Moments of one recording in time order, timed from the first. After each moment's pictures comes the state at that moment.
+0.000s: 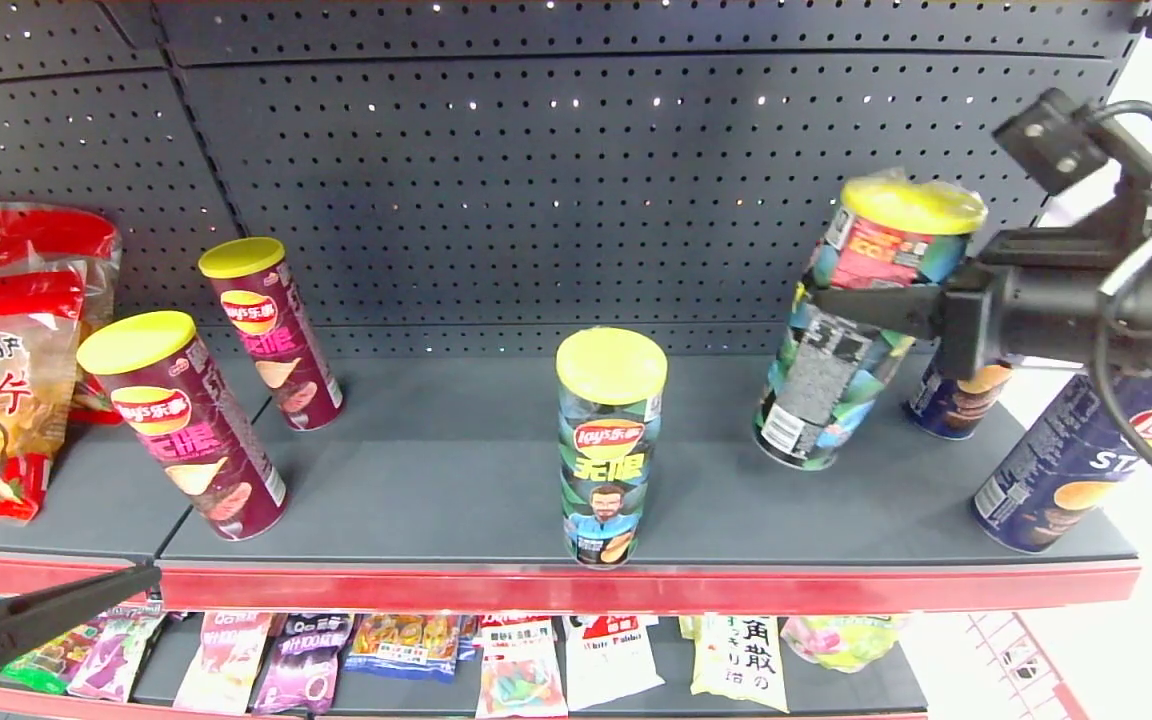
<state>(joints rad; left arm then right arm) -0.43 0.73 -0.32 -0.18 -0.27 0.12 0.34 1.48 -1.08 -0.16 0.35 -0.20</state>
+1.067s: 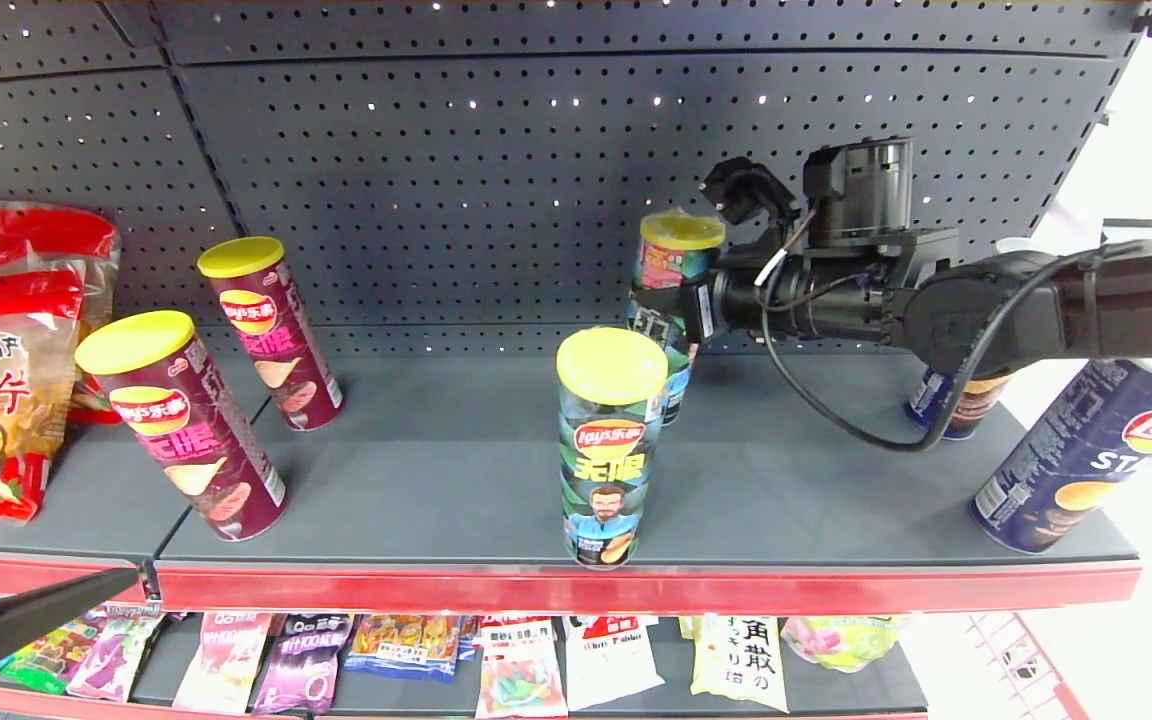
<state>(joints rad) -0.43 0.70 -0.32 -0.15 -0.22 0.12 0.48 1.99 -1.47 -0.23 0.23 -0.15</state>
